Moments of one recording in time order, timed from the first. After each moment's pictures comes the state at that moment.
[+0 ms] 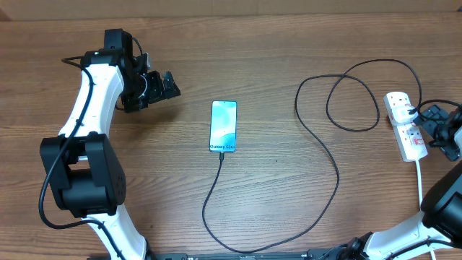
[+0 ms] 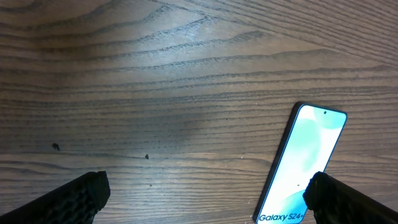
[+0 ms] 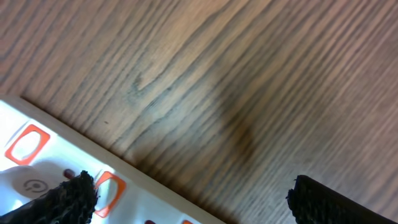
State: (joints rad) left arm 0.05 2.00 1.63 -1.01 0.29 -0.21; right arm -0.67 1.88 1.21 -0.48 0.05 0.25
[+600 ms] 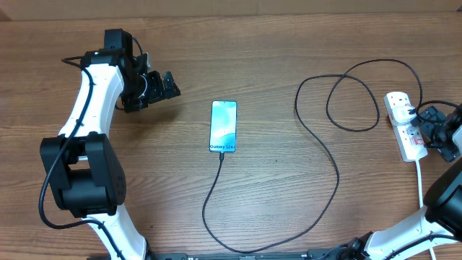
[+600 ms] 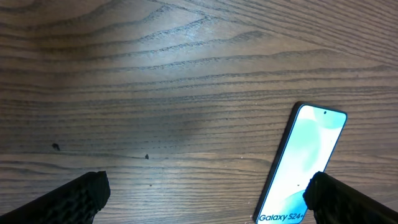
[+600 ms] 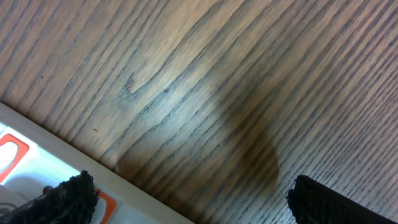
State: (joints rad) left arm 0.05 2.00 1.63 -1.01 0.29 -0.21; right arm -0.68 1.93 1.20 -0.45 0.03 0.26
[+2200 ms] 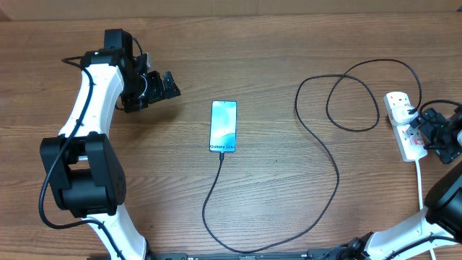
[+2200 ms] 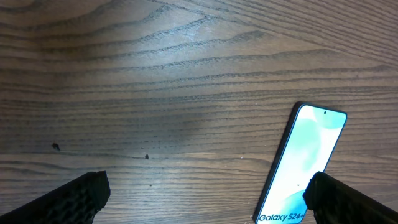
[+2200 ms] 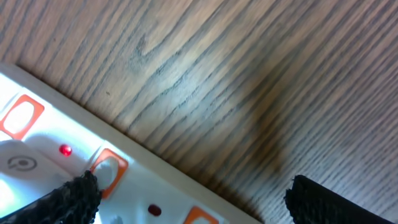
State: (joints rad) left arm 0.05 2.00 1.63 -1.01 0.29 -0.21; right arm -0.69 1.92 1.23 -0.58 -0.07 0.24
